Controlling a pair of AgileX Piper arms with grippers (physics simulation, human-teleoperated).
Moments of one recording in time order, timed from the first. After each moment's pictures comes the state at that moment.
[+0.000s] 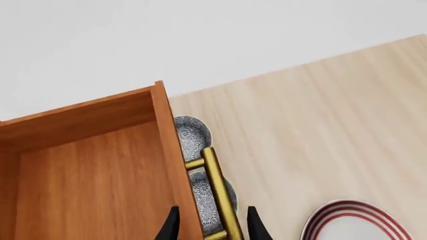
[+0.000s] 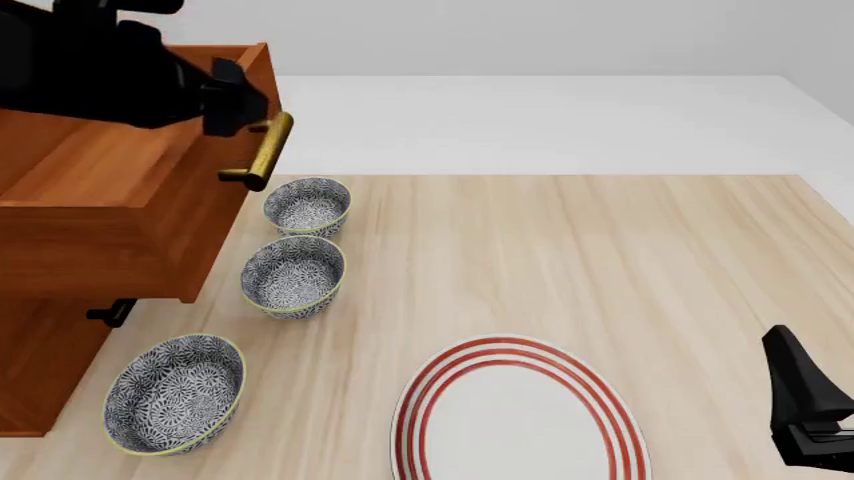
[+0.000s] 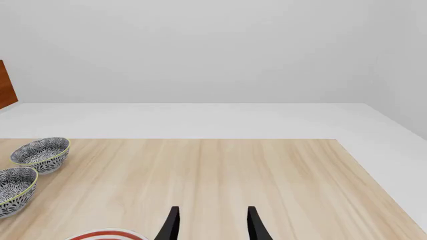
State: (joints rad) left arm -0.32 1.26 -1.28 0.67 -0.02; right arm 0.00 0.00 -0.03 0.03 0.00
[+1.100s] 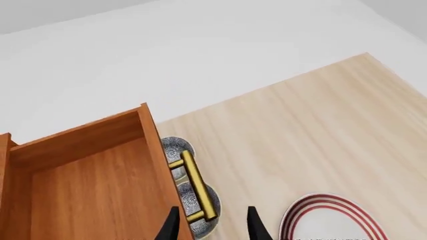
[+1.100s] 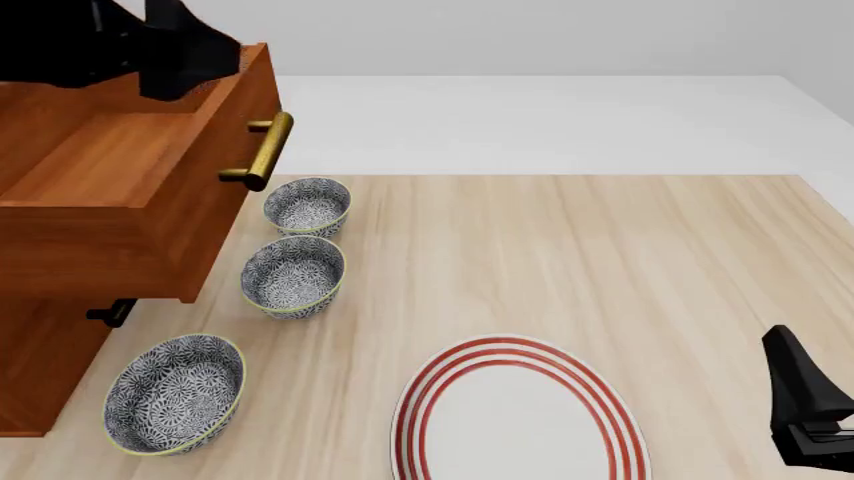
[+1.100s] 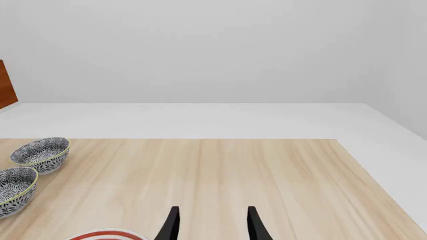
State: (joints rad) left arm -0.40 1.09 -1.33 0.75 0.01; right arm 0.00 0.00 -0.03 0.03 0.00
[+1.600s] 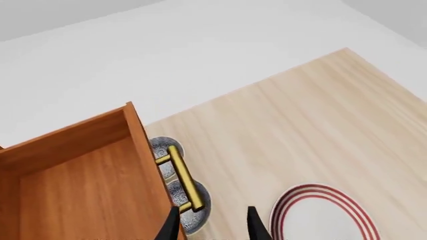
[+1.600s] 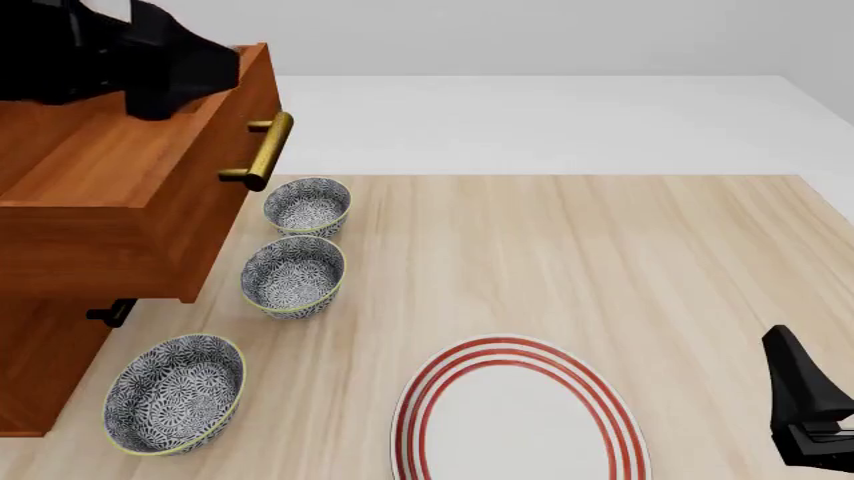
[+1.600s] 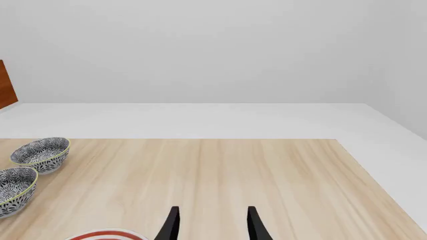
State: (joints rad) left arm -0.46 1.02 -1.29 0.77 0.02; right arm 0.00 0.00 -0.03 0.03 0.00
